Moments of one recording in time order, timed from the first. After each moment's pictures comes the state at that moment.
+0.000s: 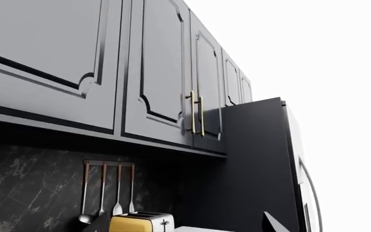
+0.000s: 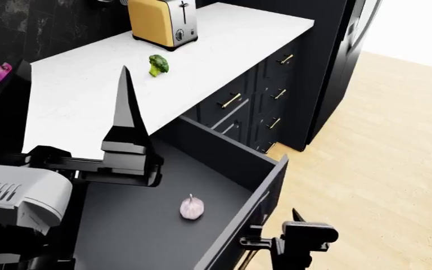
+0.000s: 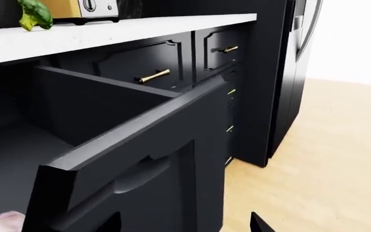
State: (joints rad) left arm -1.01 -0.97 1.07 0.98 -0.80 -0.13 -1.26; right arm 0.19 0.06 -0.24 0.50 0.17 -0.24 0.20
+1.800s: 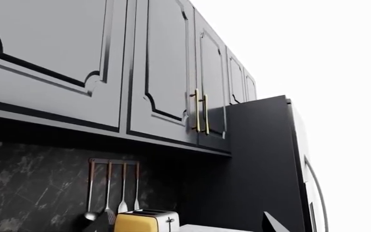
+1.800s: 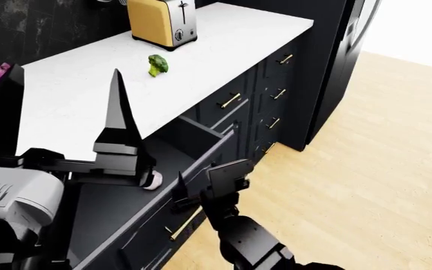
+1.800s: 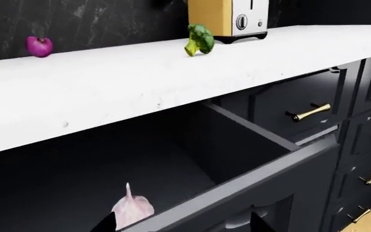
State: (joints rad) left arm -0.99 -1.01 1.07 0.97 -0.79 -0.09 -1.25; right arm 0.86 0.01 -1.53 0.94 1.17 -0.48 0.27
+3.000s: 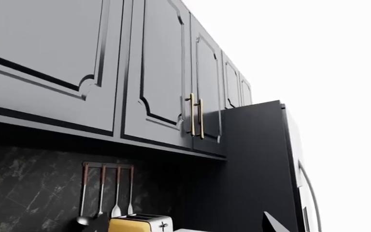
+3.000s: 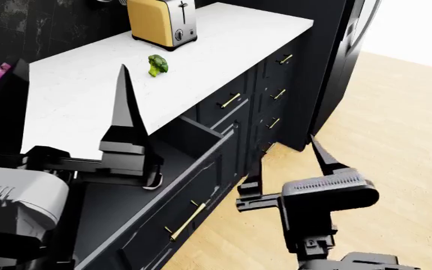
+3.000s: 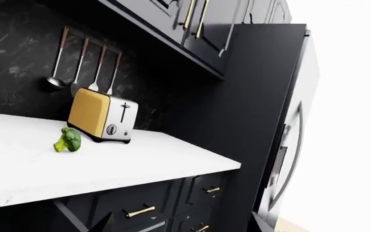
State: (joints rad) left arm -1.03 -0.97 1.08 0.99 -0.80 -0.12 -1.27; right arm 1.13 0.77 -1.74 -0.44 0.70 -0.07 1.38
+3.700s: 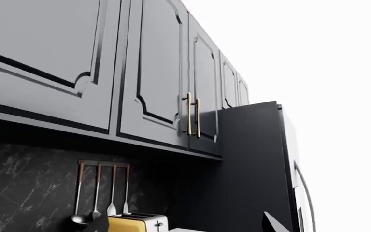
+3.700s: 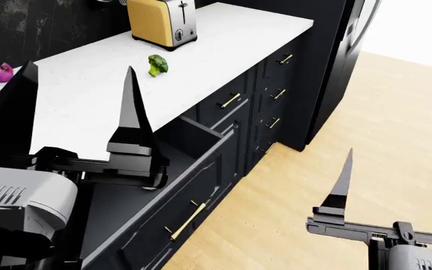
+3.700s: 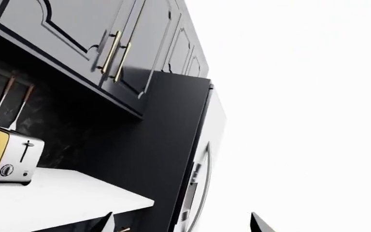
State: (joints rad) left arm -1.02 -0.94 1.09 0.97 -0.79 -0.12 -1.27; right arm 0.75 1.12 -1.30 -0.99 0.44 0.36 1.56
